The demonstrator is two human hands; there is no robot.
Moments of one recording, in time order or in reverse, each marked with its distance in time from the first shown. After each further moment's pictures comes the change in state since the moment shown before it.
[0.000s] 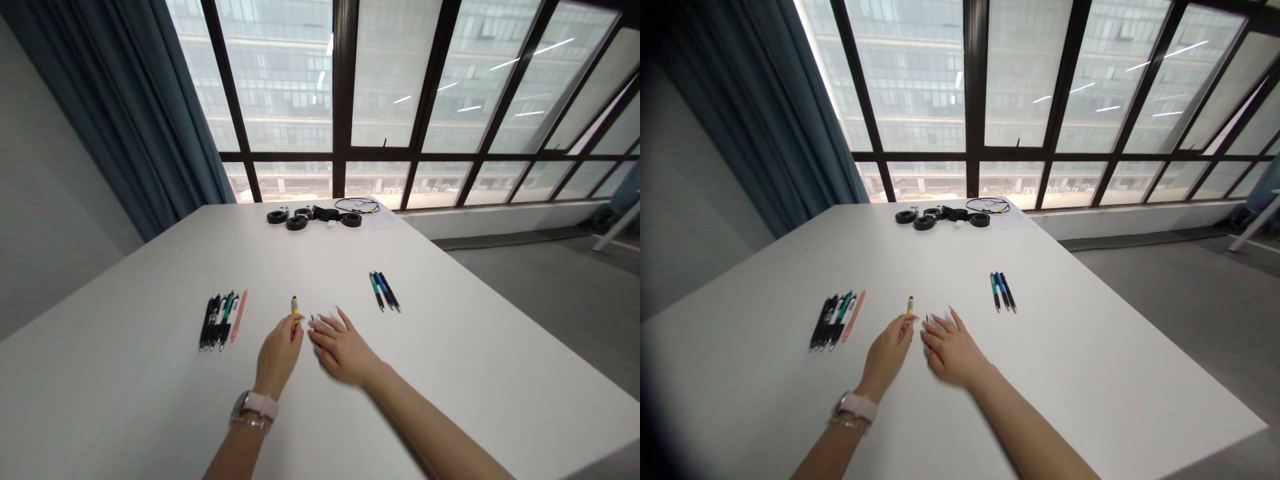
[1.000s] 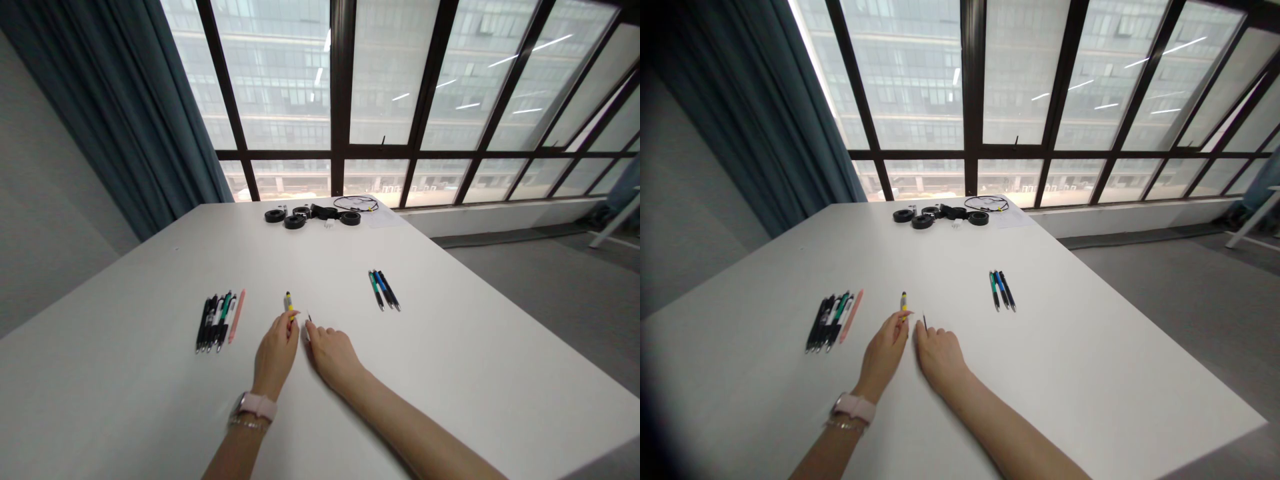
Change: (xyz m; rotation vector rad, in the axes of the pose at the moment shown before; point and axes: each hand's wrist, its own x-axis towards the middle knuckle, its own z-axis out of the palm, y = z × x) left_hand 0.001 -0.001 0.000 -0.079 0.052 -0.053; right_hand 0.025 -0.030 0.018 -0.287 -0.152 0.292
